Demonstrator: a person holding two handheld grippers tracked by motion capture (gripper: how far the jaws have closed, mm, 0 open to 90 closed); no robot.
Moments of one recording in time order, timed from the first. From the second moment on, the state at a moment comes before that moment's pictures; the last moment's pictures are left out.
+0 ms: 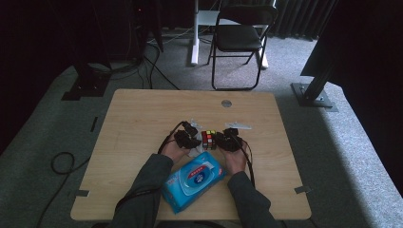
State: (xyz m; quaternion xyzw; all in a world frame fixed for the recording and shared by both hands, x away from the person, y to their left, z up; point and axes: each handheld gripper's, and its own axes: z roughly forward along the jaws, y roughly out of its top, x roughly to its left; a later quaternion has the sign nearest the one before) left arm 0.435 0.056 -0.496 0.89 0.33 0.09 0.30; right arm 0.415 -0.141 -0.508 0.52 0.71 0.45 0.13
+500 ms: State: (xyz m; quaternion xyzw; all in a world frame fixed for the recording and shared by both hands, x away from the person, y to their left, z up) left arm 0.426 0.056 -0.483 0.89 0.32 0.09 0.33; right arm 0.415 -0.141 -0.508 0.52 0.71 0.45 0.13
